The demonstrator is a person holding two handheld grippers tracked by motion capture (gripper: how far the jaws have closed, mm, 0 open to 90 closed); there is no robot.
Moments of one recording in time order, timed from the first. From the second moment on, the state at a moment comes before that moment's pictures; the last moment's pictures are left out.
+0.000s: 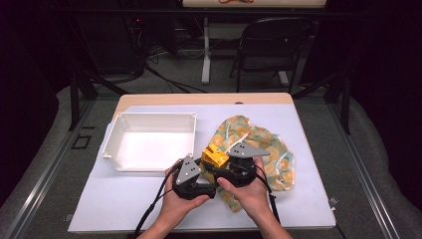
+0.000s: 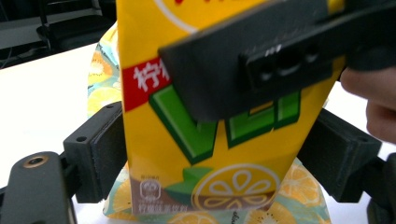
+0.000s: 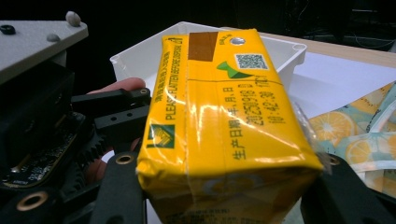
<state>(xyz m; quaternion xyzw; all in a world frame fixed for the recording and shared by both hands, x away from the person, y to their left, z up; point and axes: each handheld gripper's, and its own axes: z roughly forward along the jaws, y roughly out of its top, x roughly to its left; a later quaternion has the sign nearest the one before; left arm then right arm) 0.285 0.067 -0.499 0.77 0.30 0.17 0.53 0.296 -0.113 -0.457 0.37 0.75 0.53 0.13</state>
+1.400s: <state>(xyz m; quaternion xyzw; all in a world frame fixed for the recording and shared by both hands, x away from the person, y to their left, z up) 0.298 0.115 -0.493 0.72 0.37 0.22 0.55 0.297 -0.148 -0.439 0.37 0.71 0.58 0.15</state>
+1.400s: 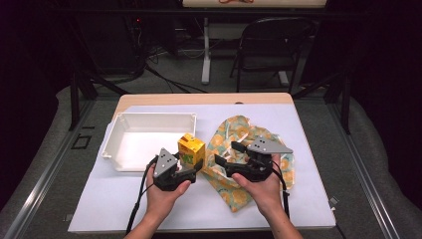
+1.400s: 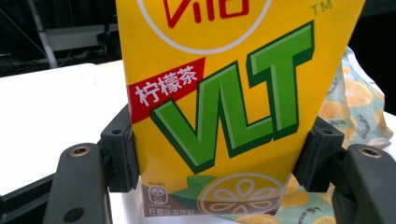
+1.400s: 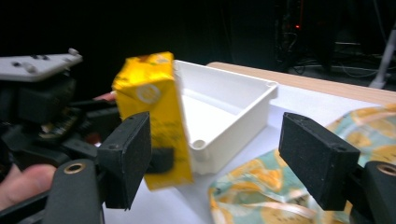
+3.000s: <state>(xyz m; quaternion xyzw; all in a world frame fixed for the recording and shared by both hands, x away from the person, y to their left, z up) 0.329 0.173 -0.518 0.64 0.47 0.29 0.53 0.279 -0.235 -0.492 0.43 0.70 0.53 0.19</state>
